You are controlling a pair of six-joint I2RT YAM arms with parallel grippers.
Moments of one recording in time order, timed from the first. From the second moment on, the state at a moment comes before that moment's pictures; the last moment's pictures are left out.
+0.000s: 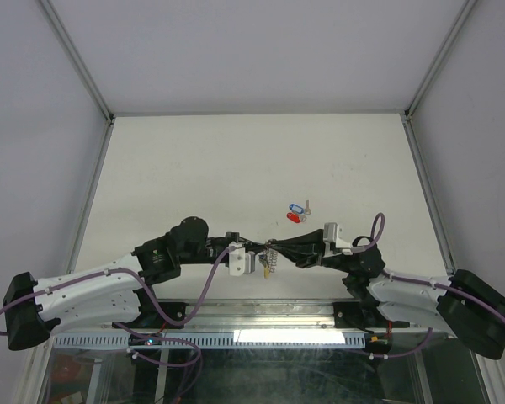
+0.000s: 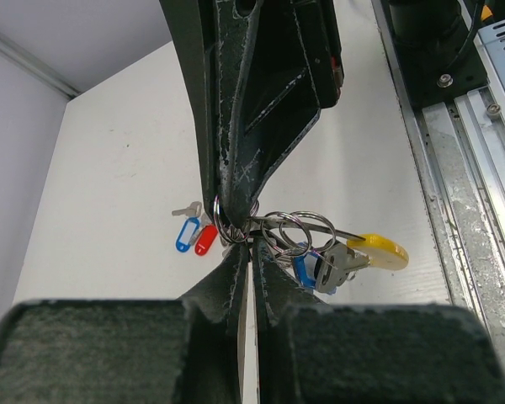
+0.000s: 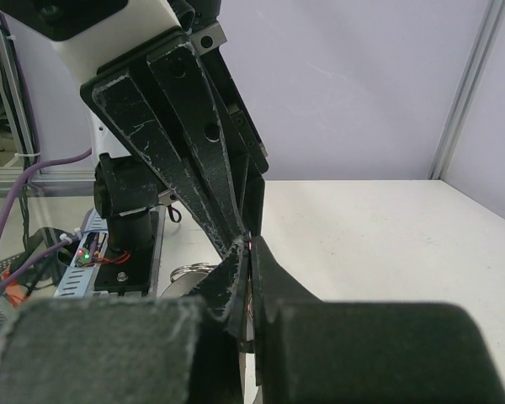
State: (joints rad) left arm -1.10 0.89 0.60 0.06 0.34 0.61; right arm 0.89 0.99 0.07 1.37 -0.49 0.15
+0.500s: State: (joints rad) left arm -1.10 0.89 0.60 0.08 0.34 0.60; right arm 0.90 0.98 0.07 1.39 -0.43 0.14
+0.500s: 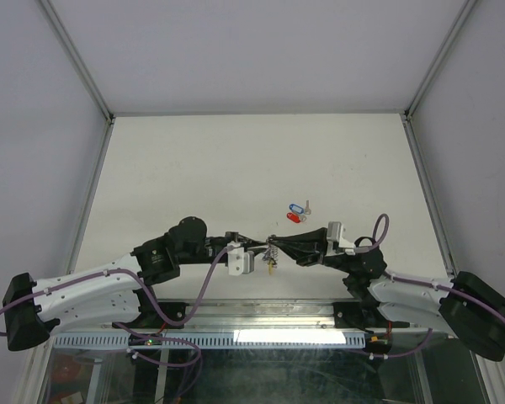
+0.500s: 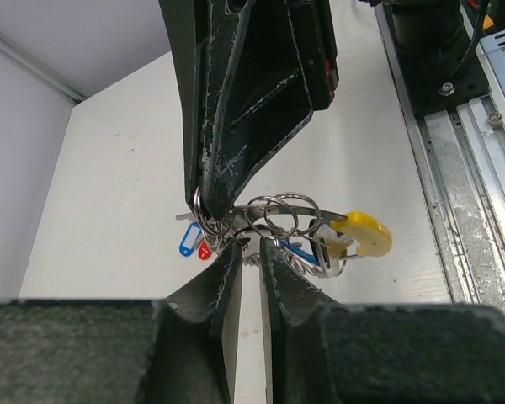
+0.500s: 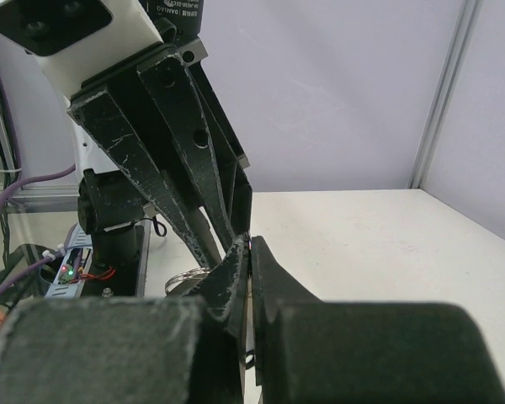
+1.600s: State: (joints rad) left arm -1.10 0.84 0.56 0.24 0.40 0.49; right arm 0.90 0.87 0.07 1.31 -0.52 0.10
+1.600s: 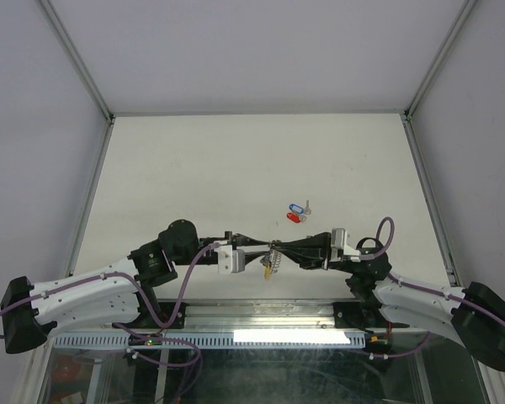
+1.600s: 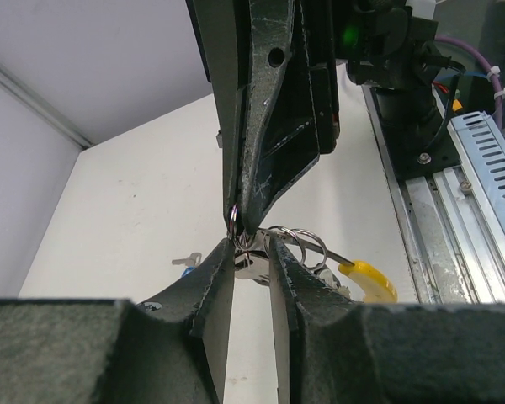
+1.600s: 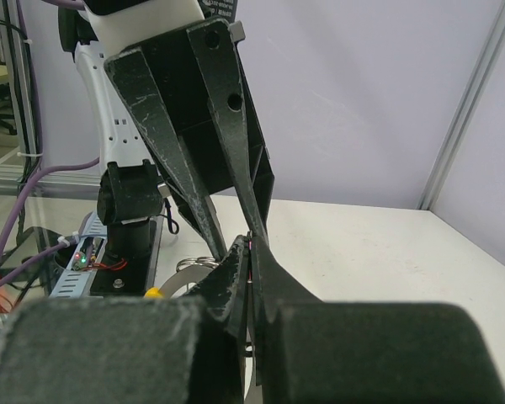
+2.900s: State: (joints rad) left arm -1.10 0.88 0.64 0.03 0.35 0.55; right arm 0.89 0.74 0.08 1.10 -0.54 0.03
